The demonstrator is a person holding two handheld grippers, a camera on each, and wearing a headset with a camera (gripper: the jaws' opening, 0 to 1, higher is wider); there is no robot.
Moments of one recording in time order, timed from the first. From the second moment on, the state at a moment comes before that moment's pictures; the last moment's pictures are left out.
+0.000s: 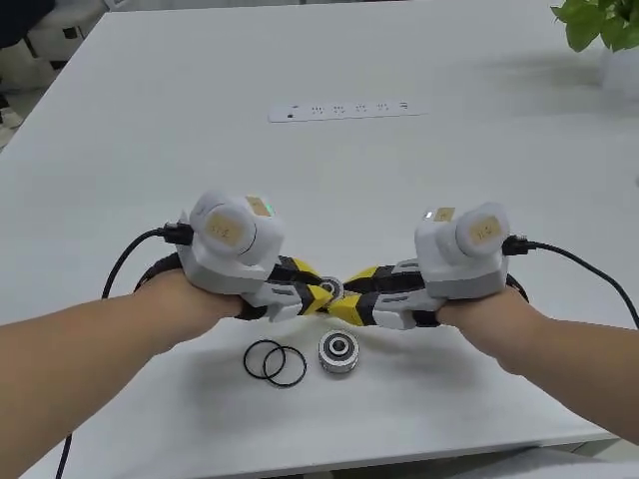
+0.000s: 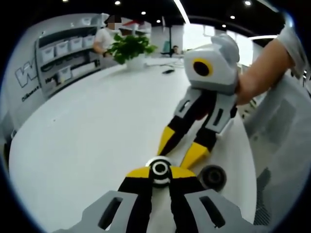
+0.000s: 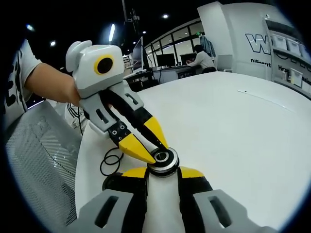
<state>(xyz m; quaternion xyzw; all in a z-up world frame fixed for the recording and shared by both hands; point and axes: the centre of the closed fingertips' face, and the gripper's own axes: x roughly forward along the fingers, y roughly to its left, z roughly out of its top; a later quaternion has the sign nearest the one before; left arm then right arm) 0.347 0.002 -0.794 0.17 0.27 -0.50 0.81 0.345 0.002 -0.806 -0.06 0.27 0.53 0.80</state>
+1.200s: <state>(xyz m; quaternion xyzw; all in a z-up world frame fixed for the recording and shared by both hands) 0.350 0.003 -0.794 0.18 0.27 -0.49 0.81 0.348 -0.010 -0.805 0.01 0.30 0.51 0.81</state>
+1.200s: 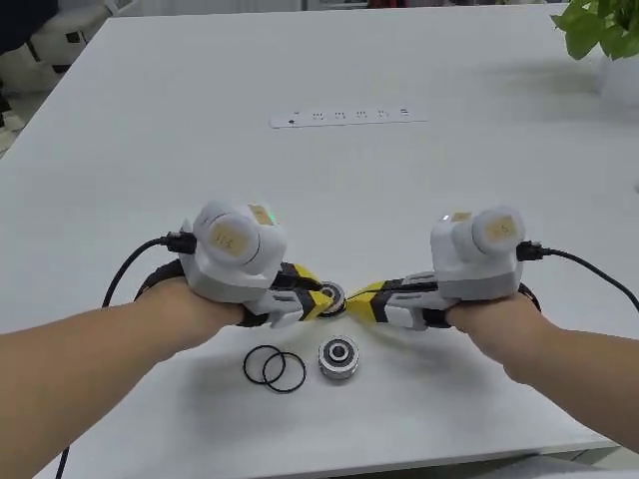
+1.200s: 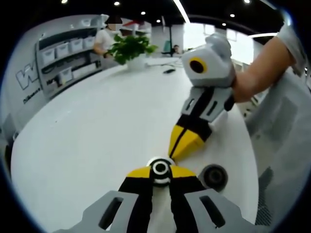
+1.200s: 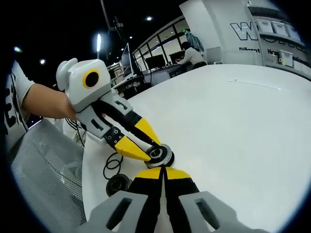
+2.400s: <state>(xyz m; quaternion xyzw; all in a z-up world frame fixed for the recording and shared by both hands) 0.351 0.003 -0.796 0.18 0.27 -0.47 0.82 0.343 -0.001 -0.790 0.03 0.30 0.50 0.81</state>
